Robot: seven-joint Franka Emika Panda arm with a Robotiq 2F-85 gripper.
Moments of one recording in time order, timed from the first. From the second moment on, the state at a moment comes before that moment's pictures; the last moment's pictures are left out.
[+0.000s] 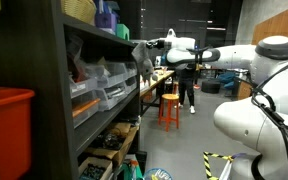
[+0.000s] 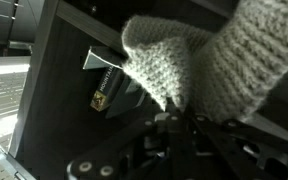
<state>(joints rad) -1.79 1.03 1.67 -1.97 -0.90 3.33 -0.59</state>
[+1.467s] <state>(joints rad) -1.52 0.69 1.42 -1.73 -0.73 3.34 -0.40</state>
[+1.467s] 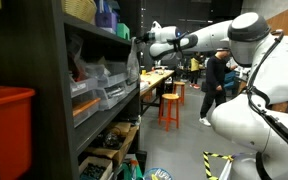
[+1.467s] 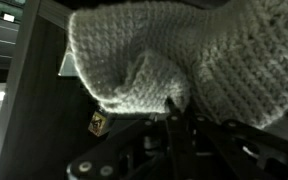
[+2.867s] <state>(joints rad) -1.63 0.68 1.44 -1.88 -0.87 3.46 -0.49</state>
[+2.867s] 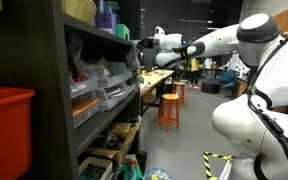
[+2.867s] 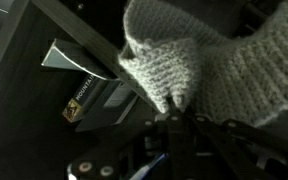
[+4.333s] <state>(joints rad) -1.73 0.70 1.59 -2.00 -0.86 3.46 -0.65</state>
